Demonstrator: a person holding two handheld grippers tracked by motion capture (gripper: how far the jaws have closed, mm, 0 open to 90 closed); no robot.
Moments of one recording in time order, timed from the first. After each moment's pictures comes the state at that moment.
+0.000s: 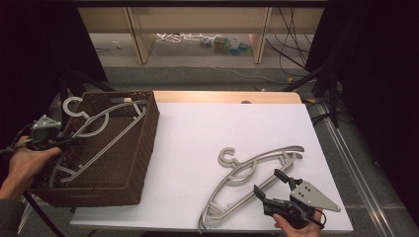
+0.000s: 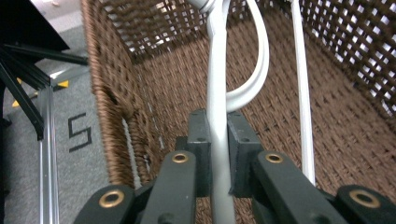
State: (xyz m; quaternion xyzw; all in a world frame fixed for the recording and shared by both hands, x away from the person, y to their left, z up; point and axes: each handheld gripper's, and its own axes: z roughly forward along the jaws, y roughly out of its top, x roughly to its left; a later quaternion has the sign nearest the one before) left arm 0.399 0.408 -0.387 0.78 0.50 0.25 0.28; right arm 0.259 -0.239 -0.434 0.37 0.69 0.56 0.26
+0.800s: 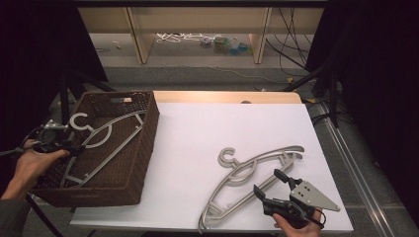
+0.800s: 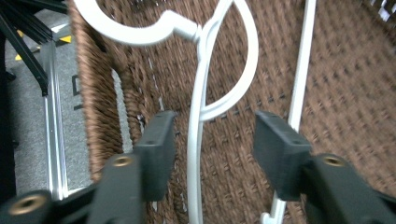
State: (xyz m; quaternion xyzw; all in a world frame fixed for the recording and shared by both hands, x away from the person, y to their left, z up) left arm 0.399 0.401 -0.392 0.75 0.56 0.24 0.24; right arm 0.259 -0.239 -0.435 0.37 0.69 0.56 0.26
